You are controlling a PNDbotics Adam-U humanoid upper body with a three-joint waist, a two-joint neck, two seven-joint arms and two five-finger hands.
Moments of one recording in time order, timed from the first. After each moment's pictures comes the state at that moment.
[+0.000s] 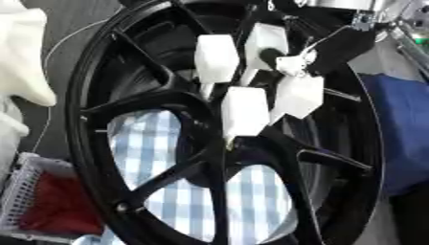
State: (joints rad) left arm -0.31 0.37 0.12 -1.98 0.16 0.10 0.09; right arm -0.90 -0.89 0.34 -1.81 0.13 0.13 0.62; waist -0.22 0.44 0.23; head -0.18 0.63
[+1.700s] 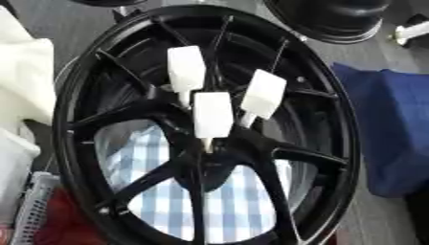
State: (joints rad) left arm -0.26 0.37 0.17 -1.98 0.16 0.09 0.14; right arm -0.15 -1.04 -0.29 -1.84 -0.05 0.18 0.01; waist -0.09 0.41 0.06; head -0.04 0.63
